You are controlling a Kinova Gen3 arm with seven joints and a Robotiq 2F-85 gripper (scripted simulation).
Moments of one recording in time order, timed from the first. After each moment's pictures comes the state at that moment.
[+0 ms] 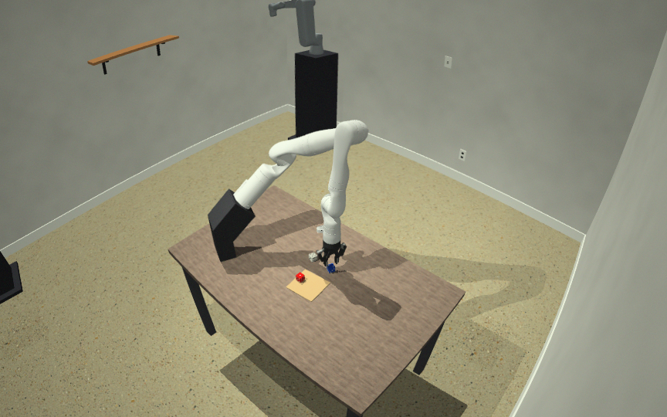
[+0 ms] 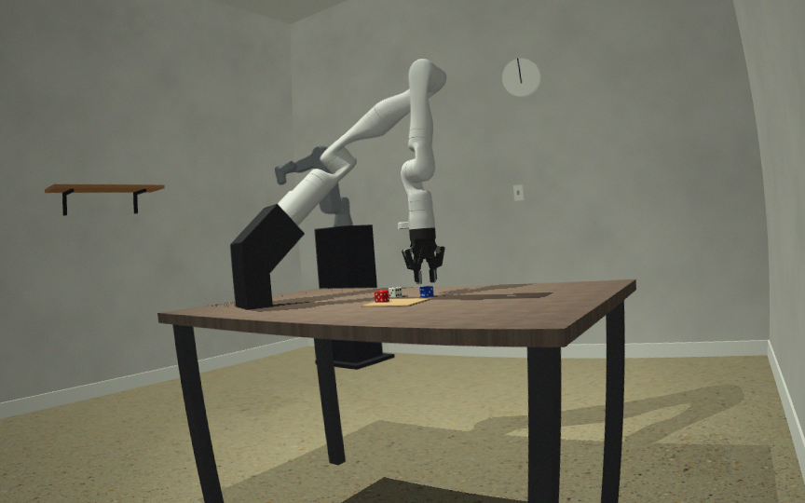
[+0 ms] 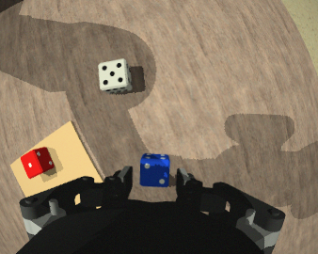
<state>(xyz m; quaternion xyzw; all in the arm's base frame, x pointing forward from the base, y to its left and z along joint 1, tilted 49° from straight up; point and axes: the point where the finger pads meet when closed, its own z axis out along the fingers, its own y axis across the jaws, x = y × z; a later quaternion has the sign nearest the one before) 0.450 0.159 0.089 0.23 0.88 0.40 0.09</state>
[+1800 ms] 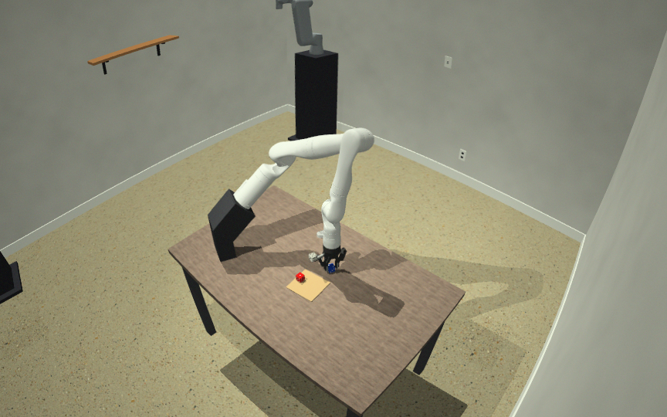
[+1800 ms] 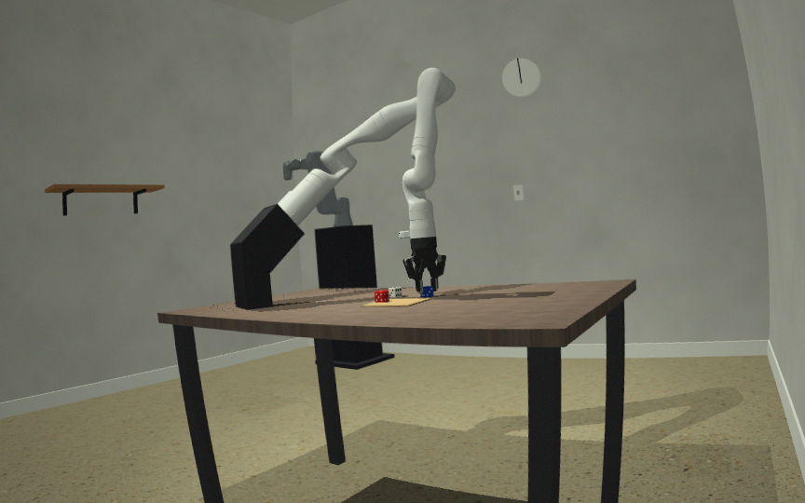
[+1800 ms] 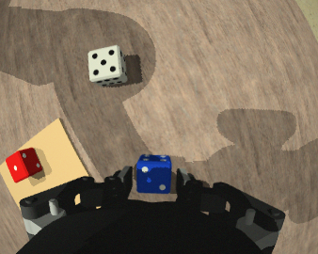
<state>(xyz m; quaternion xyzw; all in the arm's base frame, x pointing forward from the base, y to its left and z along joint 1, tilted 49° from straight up) 0.462 0.174 0.072 0.24 0.88 0.40 0.10</state>
